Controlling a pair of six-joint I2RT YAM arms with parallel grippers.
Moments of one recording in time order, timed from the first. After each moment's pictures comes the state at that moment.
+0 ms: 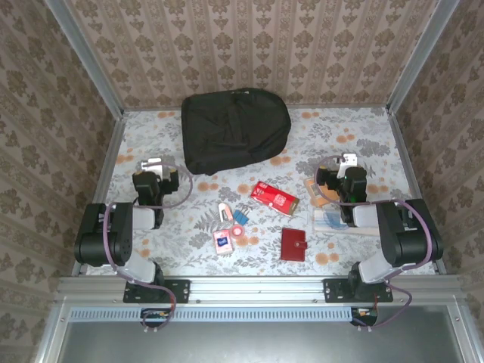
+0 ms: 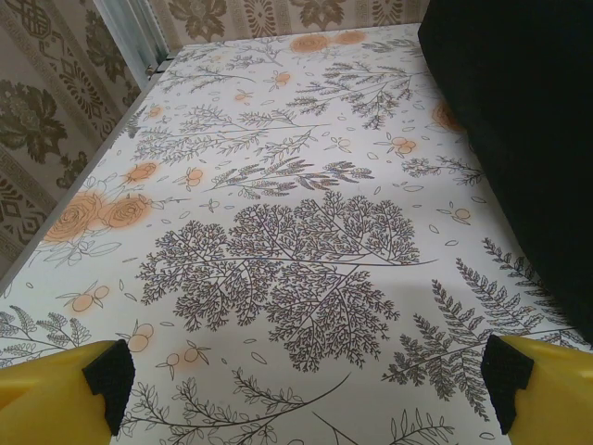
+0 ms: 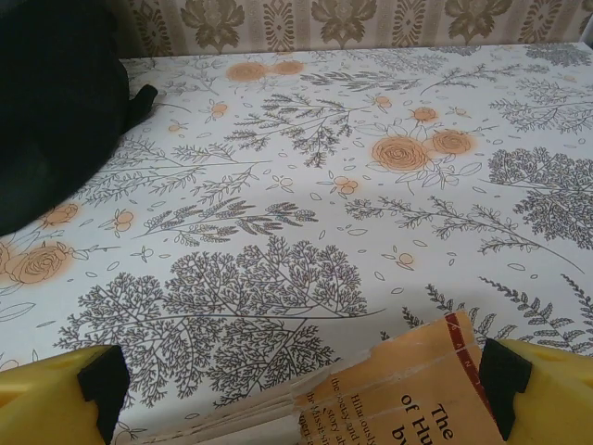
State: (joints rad) left arm -0.05 1.54 0.38 0.78 -0.15 0.07; right arm 0.02 1.54 0.40 0.76 0.07 0.04
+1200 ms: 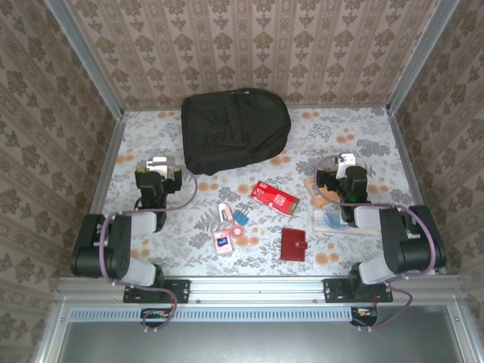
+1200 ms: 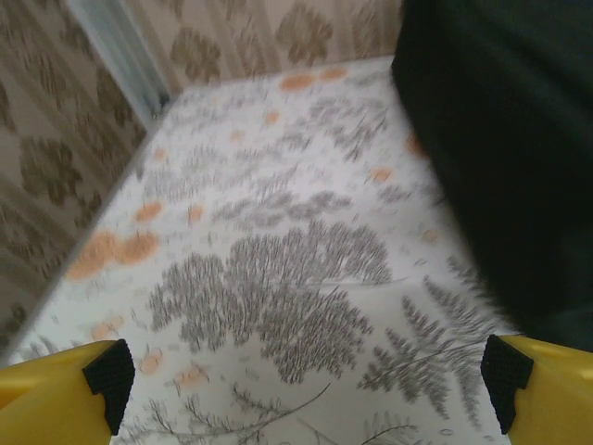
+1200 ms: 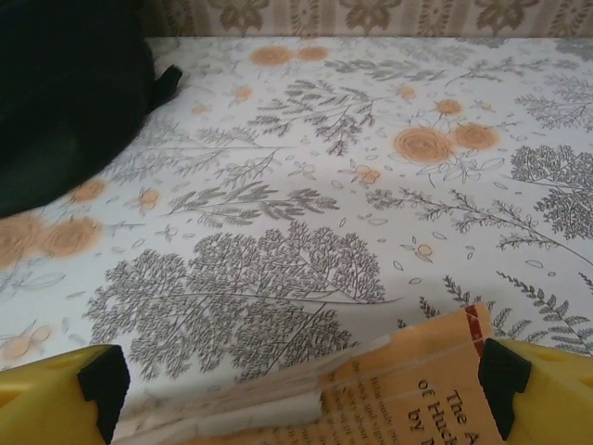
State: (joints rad) left arm -0.15 1.39 0.37 0.71 -0.24 0.14; right arm 0.04 1.44 0.43 0.61 0.03 0.00
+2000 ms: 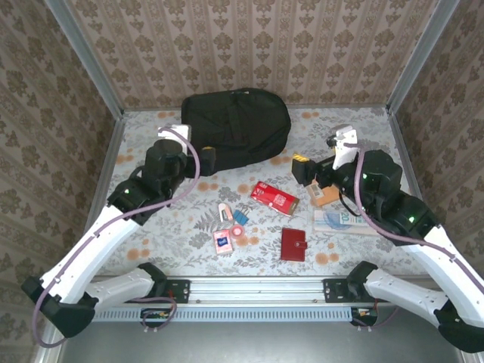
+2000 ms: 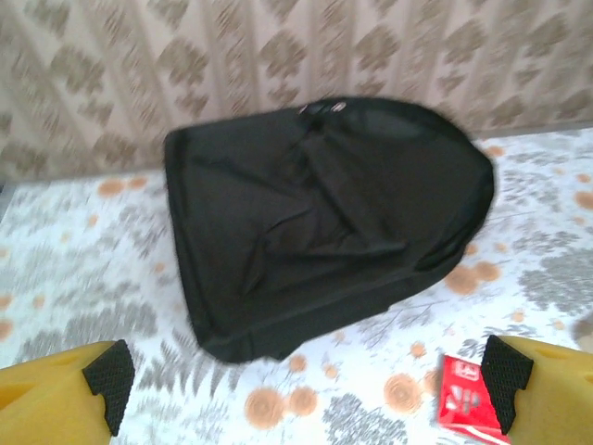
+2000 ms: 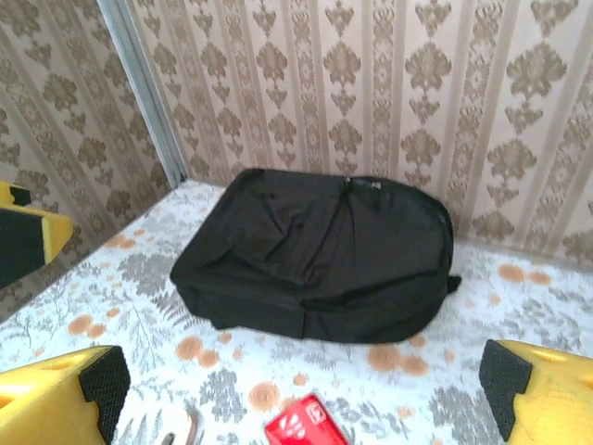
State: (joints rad) left arm -0.67 1.02 1.15 -0.61 -0.38 -0.28; right arm 0.65 0.84 1.20 -0.58 0.21 0.17
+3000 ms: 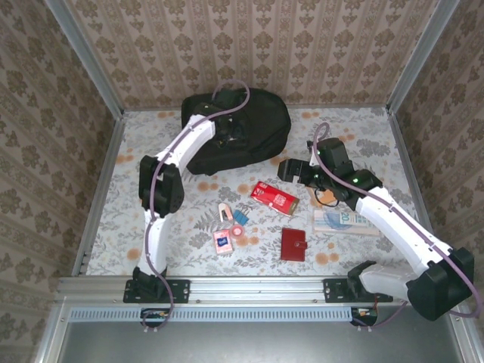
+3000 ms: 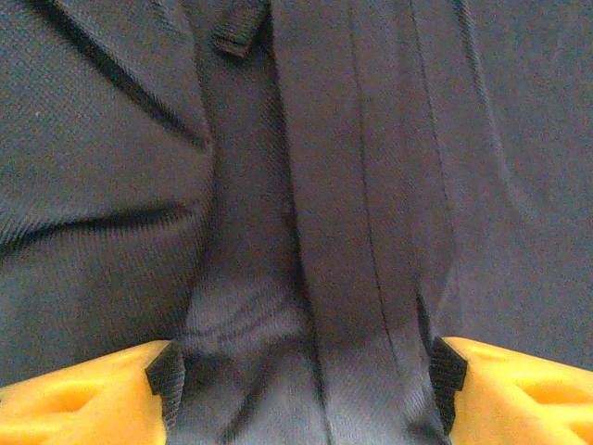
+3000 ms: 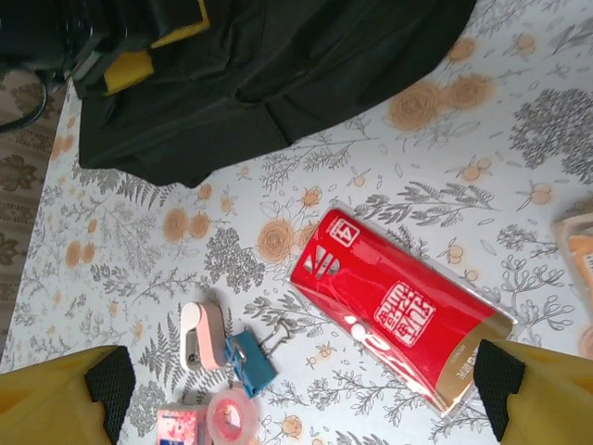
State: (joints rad) left arm -0.51 2.23 2.11 -0.93 -0.03 -0.61; right arm 0.42 1.17 1.00 -0.54 -0.14 0.58
